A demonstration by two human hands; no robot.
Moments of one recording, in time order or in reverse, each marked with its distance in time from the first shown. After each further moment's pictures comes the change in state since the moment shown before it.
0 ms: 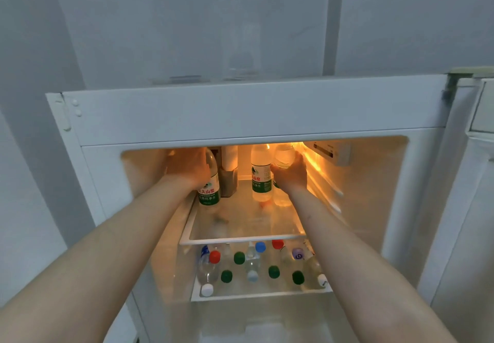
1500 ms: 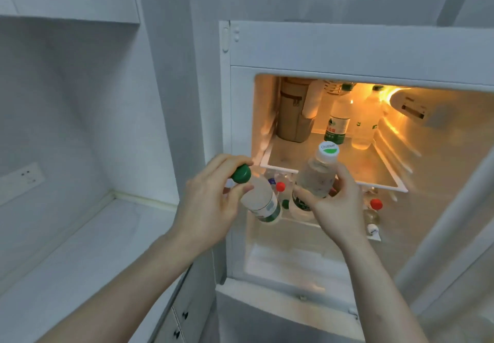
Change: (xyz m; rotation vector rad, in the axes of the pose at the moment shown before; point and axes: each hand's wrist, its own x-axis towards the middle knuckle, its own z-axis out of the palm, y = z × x) left_hand -0.323 -0.069 -0.081 -0.652 0.285 0.086; right_hand -0.303 -0.011 -0.048 0.201 -0.275 -0.333
